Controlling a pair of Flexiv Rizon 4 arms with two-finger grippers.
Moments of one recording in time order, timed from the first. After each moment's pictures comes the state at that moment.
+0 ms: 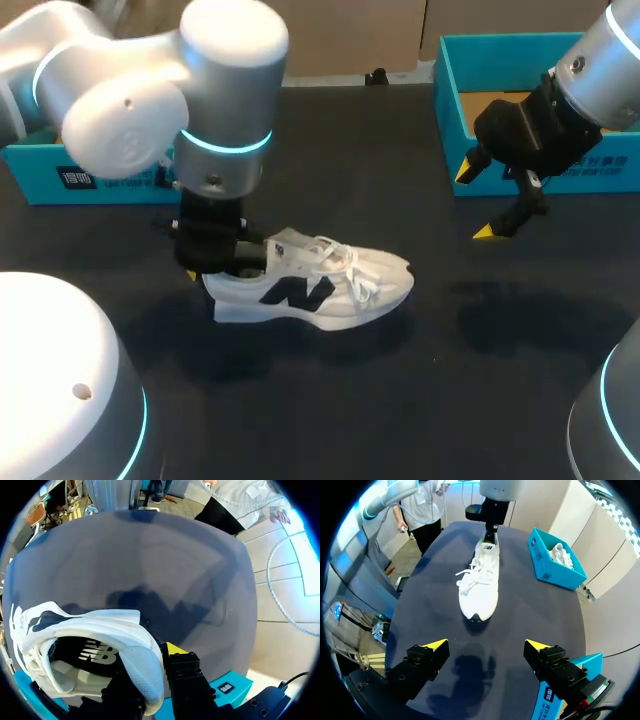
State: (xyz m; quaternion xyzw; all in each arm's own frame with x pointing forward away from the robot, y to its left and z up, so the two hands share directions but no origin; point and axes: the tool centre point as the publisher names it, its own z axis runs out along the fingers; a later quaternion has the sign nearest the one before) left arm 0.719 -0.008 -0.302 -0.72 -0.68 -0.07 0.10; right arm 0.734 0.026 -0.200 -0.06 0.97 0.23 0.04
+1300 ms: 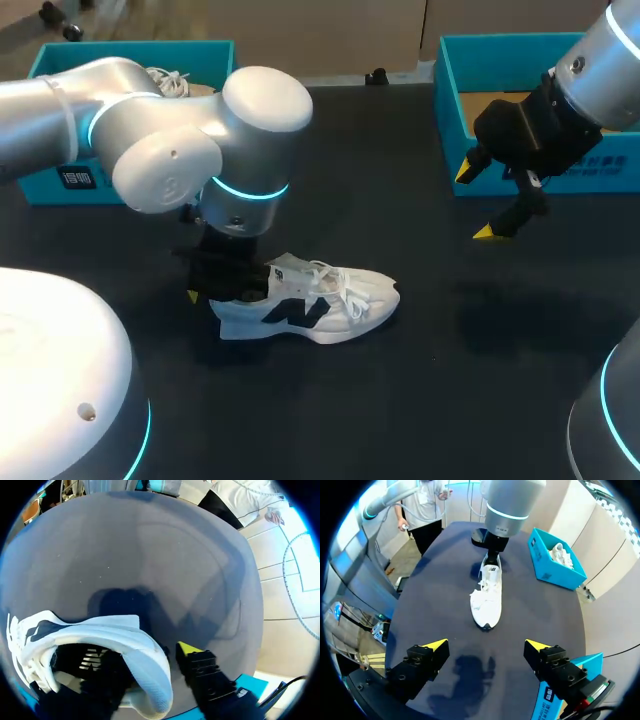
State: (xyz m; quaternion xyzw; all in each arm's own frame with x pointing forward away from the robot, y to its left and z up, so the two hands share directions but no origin) left arm 0.735 -0.005 -0.386 -0.72 -0.68 -0.08 0.14; right arm 0.734 0.026 -0.200 -0.06 0.97 0.23 0.04
